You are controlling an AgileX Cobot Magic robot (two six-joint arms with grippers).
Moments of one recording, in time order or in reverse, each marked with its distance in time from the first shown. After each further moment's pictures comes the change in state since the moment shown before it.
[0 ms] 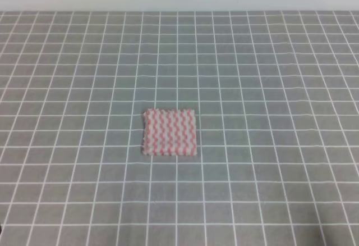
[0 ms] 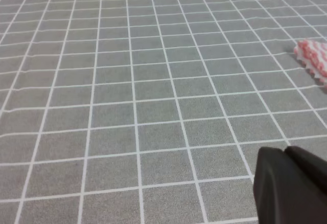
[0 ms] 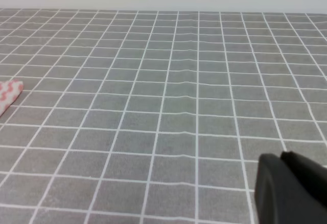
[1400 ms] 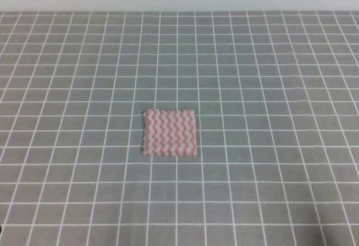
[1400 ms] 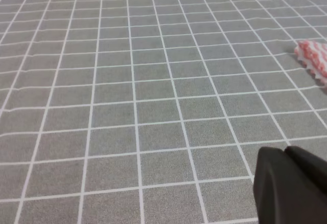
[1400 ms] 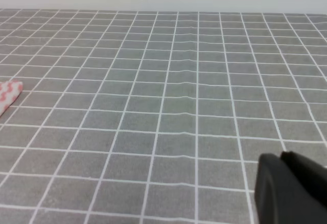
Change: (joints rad) left arm 0.000 0.000 0.003 0.004 -0.003 -0.006; right arm 0.000 0.001 -0.001 0.000 0.001 0.000
